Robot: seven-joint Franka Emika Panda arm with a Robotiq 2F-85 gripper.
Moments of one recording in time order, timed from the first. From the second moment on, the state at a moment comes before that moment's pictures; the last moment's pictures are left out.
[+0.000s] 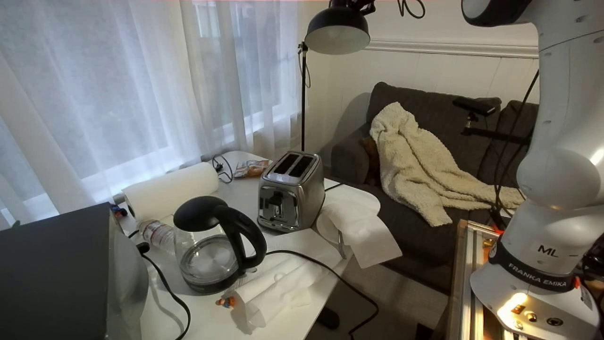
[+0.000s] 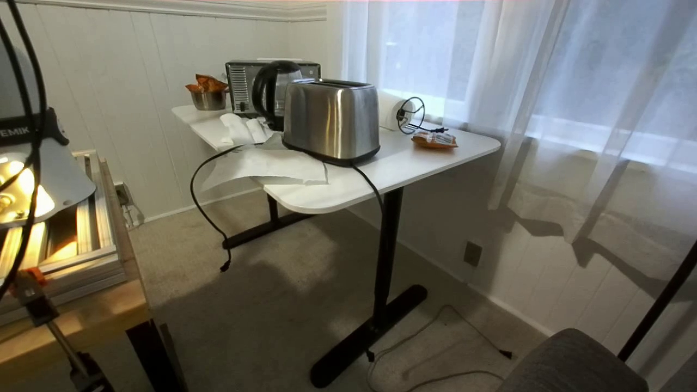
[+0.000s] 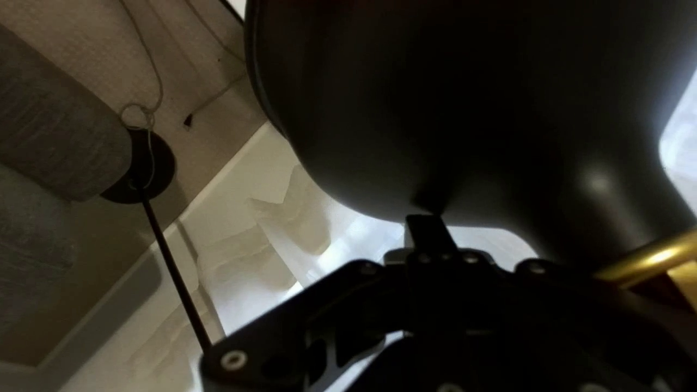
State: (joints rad) arm -0.60 0.43 -0.27 -0.91 0.69 1.52 -0.01
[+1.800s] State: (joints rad) arm -0.69 0.53 -0.17 -0.86 0.71 1.17 0.20
